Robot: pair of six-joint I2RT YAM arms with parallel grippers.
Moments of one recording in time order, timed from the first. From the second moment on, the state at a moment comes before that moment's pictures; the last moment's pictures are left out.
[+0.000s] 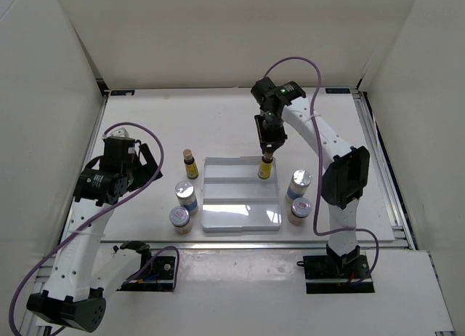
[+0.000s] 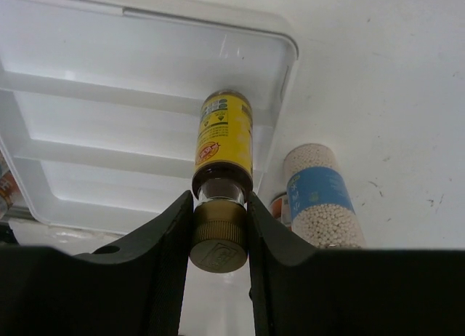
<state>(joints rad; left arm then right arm) -0.21 0.90 1.14 -1.11 -0.21 -0.55 0.58 2.01 2.07 -1.40 0.02 0.37</state>
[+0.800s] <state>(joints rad) -0.21 0.90 1.14 -1.11 -0.21 -0.55 0.57 2.00 2.09 -1.40 0.12 0.39</state>
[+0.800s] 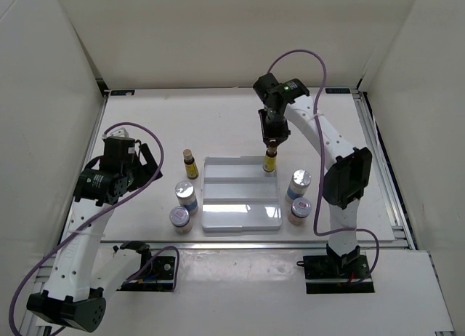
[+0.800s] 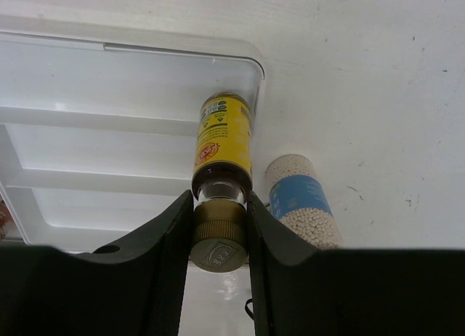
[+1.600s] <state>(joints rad) -0.21 0.90 1.14 -1.11 -0.22 -0.55 0.57 2.08 2.03 -1.40 0.10 0.39</state>
